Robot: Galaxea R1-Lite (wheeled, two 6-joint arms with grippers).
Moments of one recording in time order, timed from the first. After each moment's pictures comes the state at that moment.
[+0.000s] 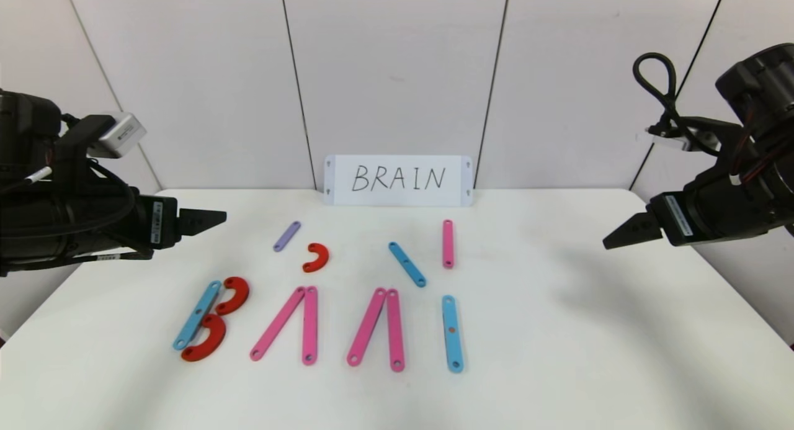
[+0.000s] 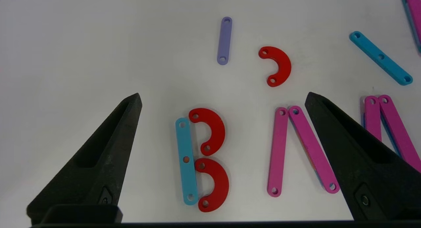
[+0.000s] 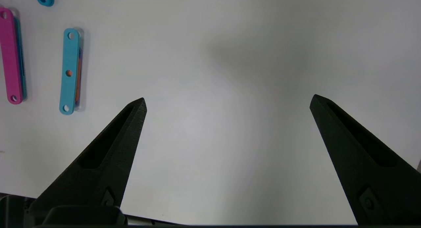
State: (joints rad) left arm -0.07 1.42 -0.94 -0.02 -0.09 0.03; right arm 0.14 1.64 -1.46 0.79 0.06 0.02
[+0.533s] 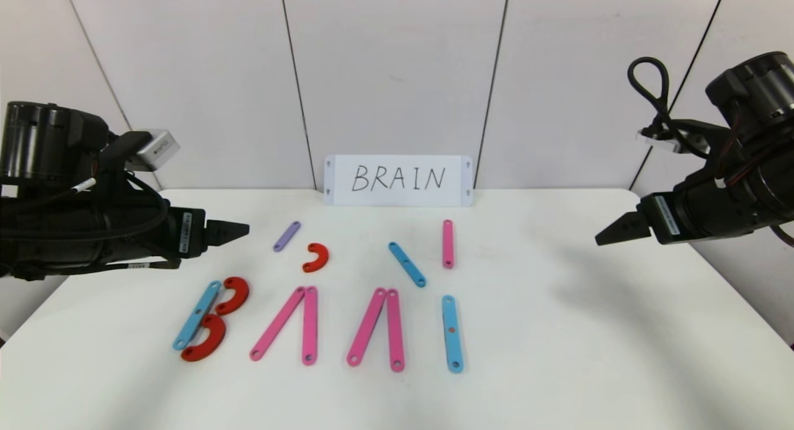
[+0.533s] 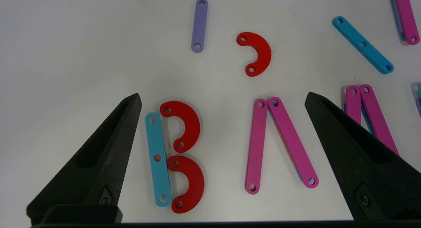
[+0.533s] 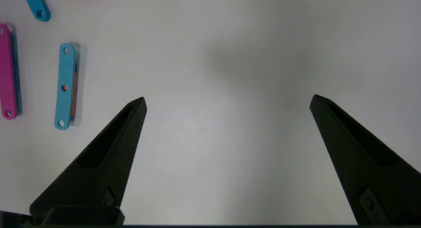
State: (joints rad) left arm -0.13 1.47 -0.94 -0.01 -0.09 -0.01; right arm 0.13 1.66 -1.42 0.71 0.06 0.02
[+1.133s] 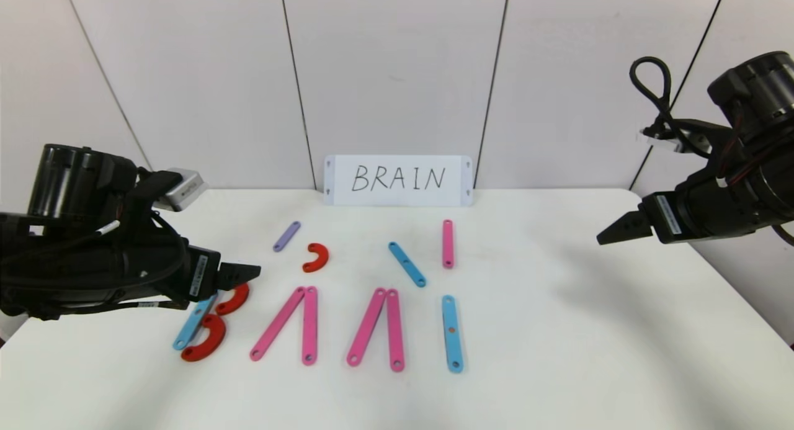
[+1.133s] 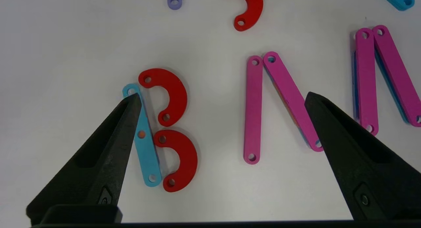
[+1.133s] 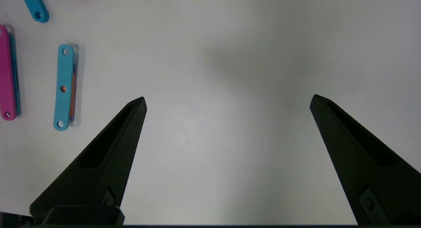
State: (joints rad) left arm -0.18 1.47 -0.83 -0.02 -0.09 0.06; right arm 0.13 1.66 -1.42 0.71 0.06 0.02
